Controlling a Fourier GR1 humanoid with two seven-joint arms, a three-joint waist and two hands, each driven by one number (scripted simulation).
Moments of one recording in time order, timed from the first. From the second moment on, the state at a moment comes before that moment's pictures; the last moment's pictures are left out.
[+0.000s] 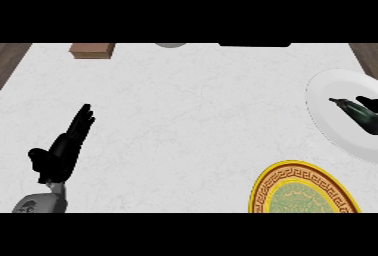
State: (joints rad) left arm -0.08 0.23 0.05 -1.34 0.02 -0.06 -0.11; right arm -0.65 -0.67 -0.29 -0.56 0.40 -0.17 -0.24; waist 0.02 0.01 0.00
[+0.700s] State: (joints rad) left arm -0.05 0.22 0.07 -1.36 0.02 -0.07 -0.12; right arm -0.64 -0.73 -0.60 -0.42 0.09 -0.02 -0.40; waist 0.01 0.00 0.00
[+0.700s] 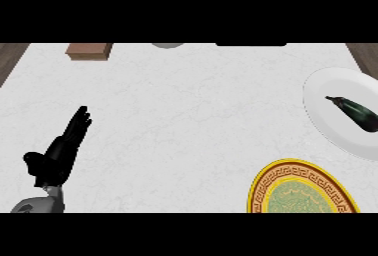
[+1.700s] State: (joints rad) left arm -0.07 0.21 0.07 -1.35 0.01 -0.07 -0.12; right arm -0.32 -0.96 -0.71 -0.21 0.01 0.37 -0.77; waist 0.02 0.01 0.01
